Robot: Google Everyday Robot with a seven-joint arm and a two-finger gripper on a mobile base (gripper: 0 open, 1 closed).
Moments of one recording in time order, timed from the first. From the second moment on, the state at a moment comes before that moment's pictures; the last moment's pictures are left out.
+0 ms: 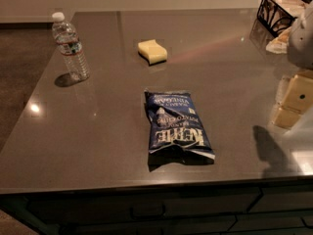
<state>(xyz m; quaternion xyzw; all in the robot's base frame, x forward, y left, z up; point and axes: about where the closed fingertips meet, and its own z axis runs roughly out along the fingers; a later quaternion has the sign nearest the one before) 0.438 -0.217 0.976 -0.60 0.78 -0.03 0.16</state>
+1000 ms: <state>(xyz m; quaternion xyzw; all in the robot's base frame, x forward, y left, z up) 0.443 -0.161 0.946 -0.60 0.79 0.02 0.15</state>
